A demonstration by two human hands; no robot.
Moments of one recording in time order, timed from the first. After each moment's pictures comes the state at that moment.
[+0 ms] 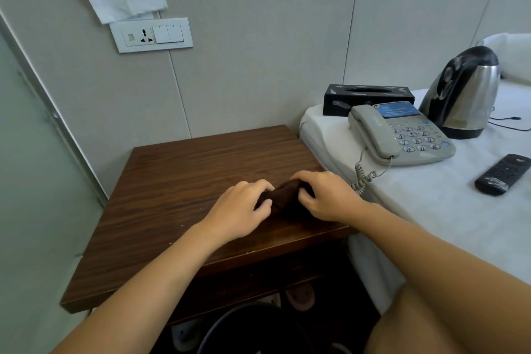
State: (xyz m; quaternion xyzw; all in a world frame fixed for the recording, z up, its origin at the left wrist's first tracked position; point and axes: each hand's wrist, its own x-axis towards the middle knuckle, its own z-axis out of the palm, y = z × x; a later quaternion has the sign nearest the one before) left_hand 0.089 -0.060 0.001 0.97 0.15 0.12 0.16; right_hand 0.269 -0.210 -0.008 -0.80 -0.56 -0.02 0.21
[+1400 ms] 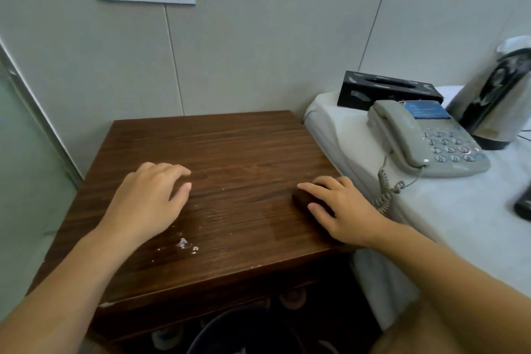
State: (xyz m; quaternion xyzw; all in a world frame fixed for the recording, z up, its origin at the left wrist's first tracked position) left_hand 0.013 0.035 0.009 0.93 0.34 0.13 0.05; right_hand 0.283 -0.210 -0.039 -0.83 -0.55 0.01 0.09
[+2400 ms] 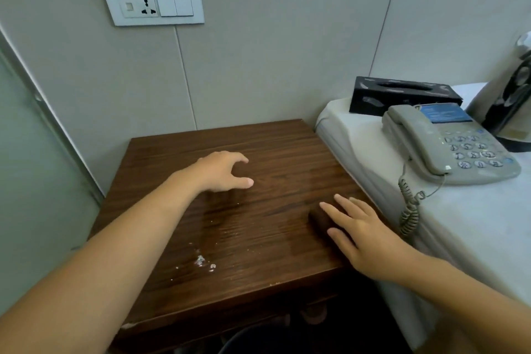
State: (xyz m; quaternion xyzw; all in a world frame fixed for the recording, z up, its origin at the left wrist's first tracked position) left_hand 0.130 0.095 0.021 0.95 0.26 -0.06 0.16; right_hand 0.262 -0.223 -0.046 -0.85 -0.51 0.04 0.09
